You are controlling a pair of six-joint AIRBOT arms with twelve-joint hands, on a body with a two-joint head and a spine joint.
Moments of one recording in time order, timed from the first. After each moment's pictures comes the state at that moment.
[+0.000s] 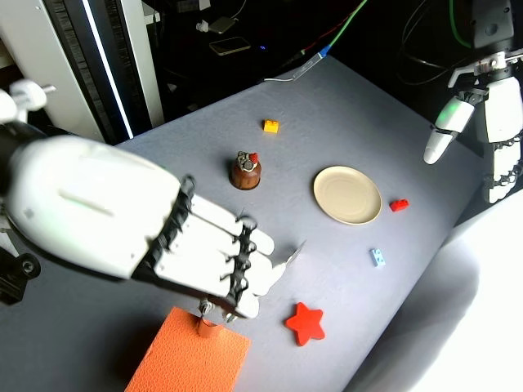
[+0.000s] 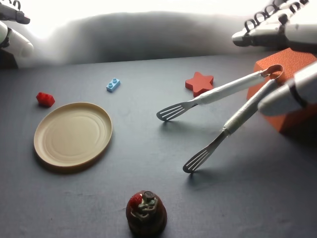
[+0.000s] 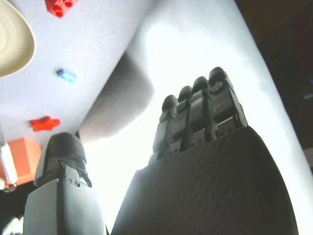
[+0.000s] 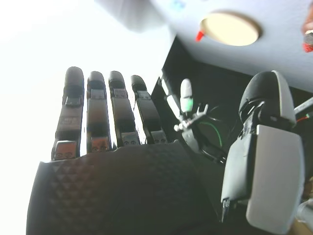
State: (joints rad) left arm -0.02 -1.13 1.89 -0.42 0.53 1.38; right arm 0.01 -0.83 0.98 0.05 -0.31 -1.17
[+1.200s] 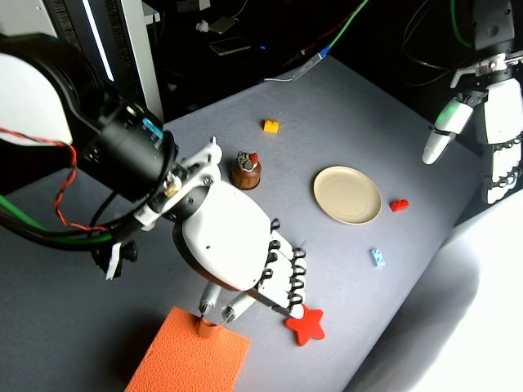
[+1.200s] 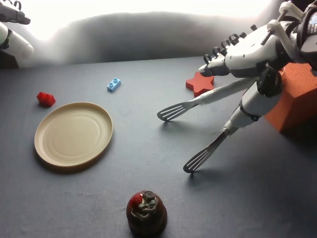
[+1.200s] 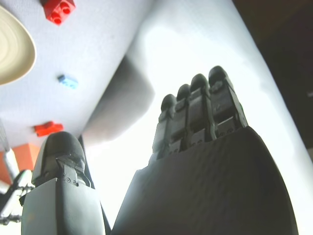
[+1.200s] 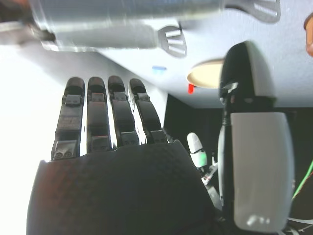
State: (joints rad) left arm -0.02 -1.14 1.91 -0.42 0.53 1.41; right arm -0.06 -1.17 1.15 -0.42 -0.52 -0.69
